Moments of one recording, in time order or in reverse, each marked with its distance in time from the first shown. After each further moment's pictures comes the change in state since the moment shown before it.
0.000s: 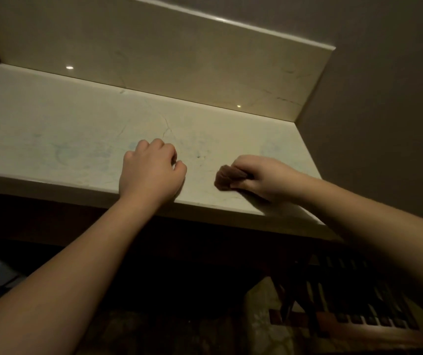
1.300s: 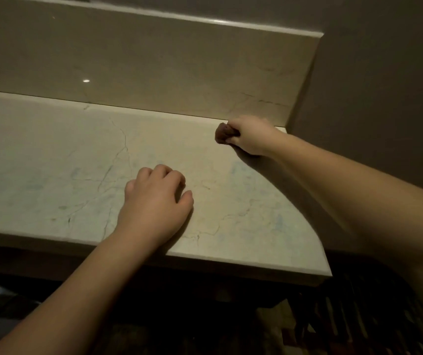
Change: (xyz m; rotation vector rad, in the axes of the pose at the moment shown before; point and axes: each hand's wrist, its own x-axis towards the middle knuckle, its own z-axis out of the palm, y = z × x) left_hand 0.018 0.098 0.033 -0.013 -0.141 -0.055; right_hand 0.110 0.157 -0.041 -0.253 0.114 0.179
